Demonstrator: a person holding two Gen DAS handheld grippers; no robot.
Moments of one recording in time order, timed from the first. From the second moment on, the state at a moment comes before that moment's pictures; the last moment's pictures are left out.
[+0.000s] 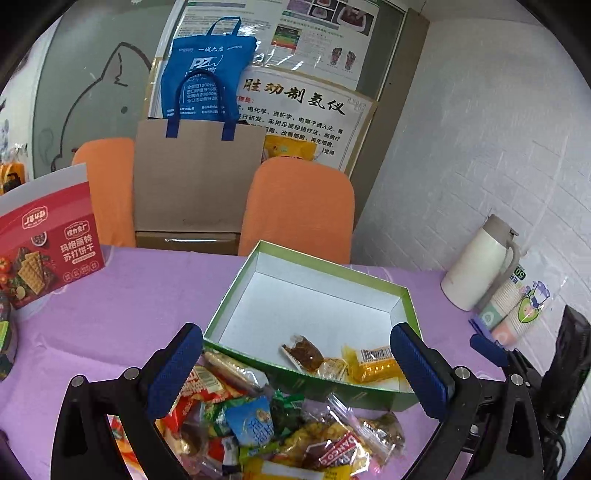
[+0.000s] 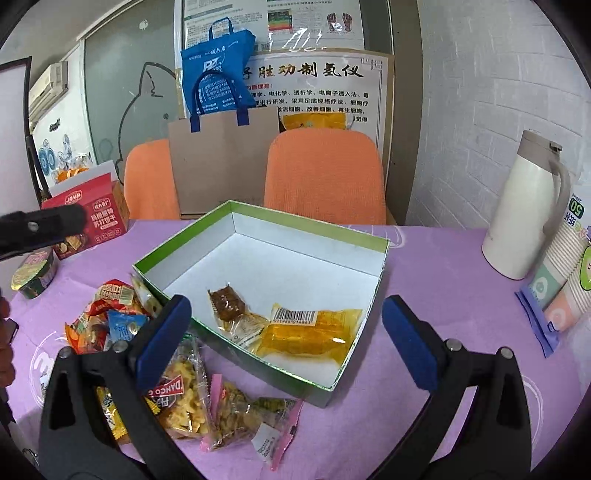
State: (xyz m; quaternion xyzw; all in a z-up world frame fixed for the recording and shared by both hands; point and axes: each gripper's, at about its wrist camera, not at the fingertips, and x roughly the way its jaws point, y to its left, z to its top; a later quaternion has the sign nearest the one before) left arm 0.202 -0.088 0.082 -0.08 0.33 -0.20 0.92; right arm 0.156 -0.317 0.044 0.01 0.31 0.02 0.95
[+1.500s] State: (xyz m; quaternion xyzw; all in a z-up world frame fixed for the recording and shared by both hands) left arm 0.266 -0.060 -0.027 -0.04 0.47 -0.18 0.87; right arm 0.122 -0.356 -0.014 0.12 0.41 -0.02 0.90
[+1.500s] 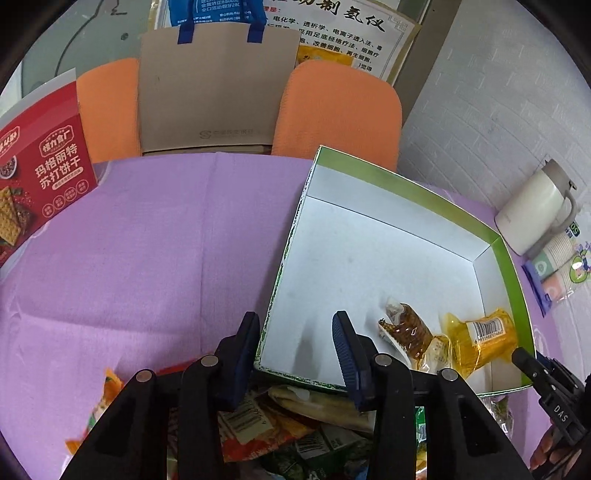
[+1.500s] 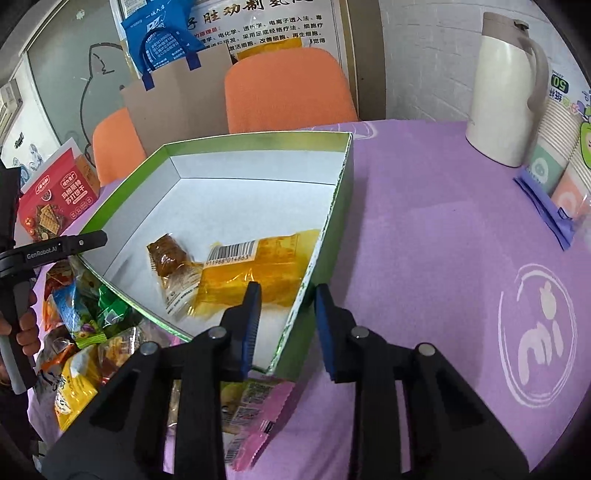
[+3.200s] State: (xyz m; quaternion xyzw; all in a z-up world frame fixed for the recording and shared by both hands) left arm 0.037 0.013 -0.031 -0.12 0.43 -0.29 0.85; right arm -0.011 -0.183 -0.048 0.01 0.38 0.26 0.89
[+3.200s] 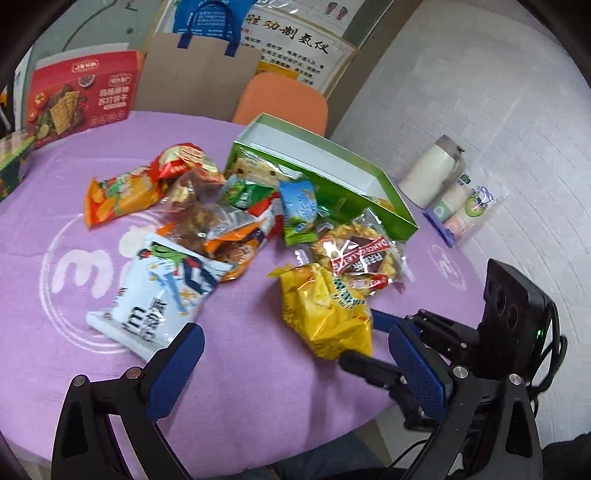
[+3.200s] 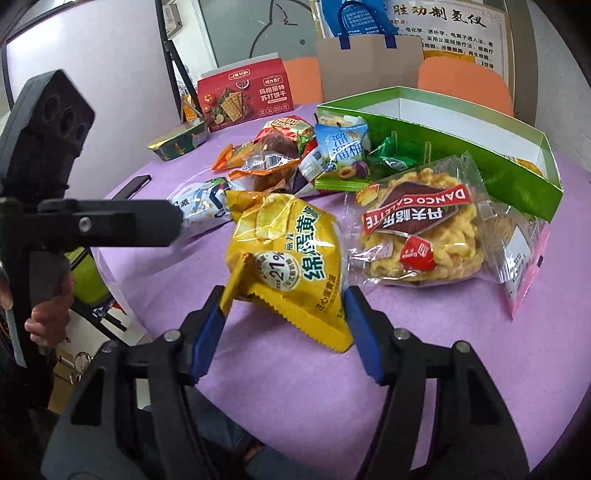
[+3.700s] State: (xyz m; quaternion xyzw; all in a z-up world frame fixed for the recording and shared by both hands) left arm 0.061 -0.015 -0.058 -0.15 0.46 -0.30 0.82; right arm -0.009 -0.189 -0.053 0.04 0.39 0.26 0.88
